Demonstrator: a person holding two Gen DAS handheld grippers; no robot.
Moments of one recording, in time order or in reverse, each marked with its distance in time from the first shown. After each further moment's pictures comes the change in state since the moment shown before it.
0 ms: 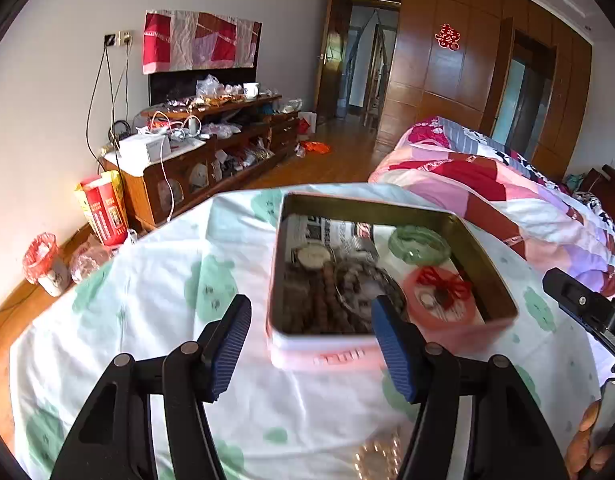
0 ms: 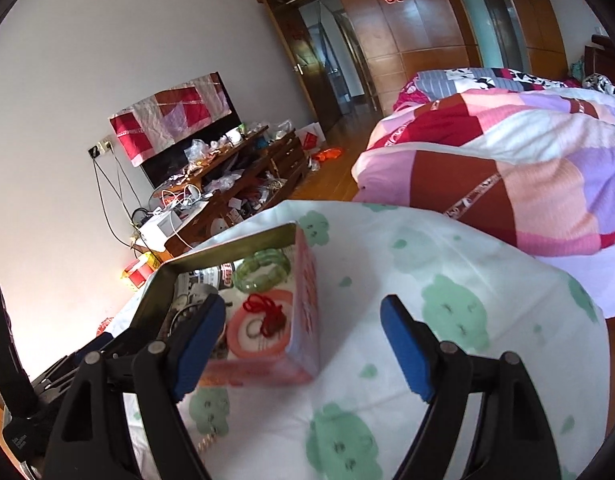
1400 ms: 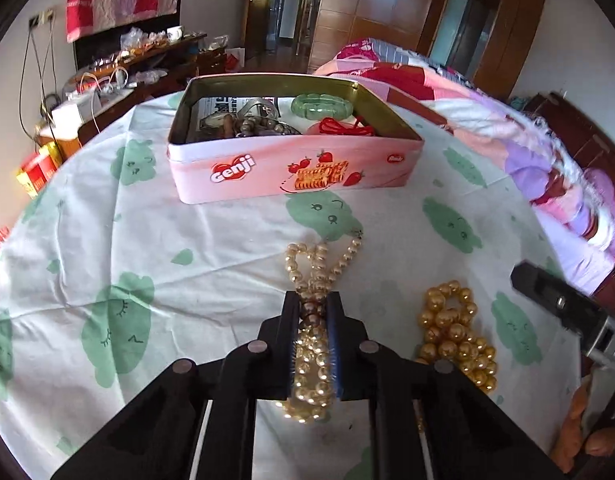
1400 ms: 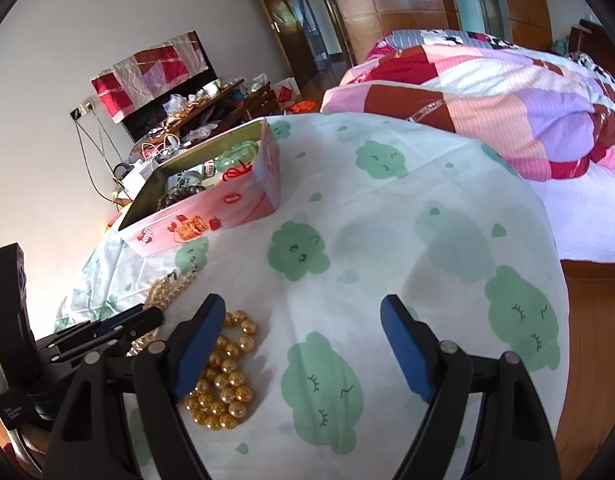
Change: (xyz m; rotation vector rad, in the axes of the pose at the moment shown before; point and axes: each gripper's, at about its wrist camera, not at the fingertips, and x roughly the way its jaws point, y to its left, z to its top) left arm -0.025 -0.026 -0.069 0.132 0.264 -0.208; right arm -0.067 -0.011 -0.080 0.026 0.176 -0.086
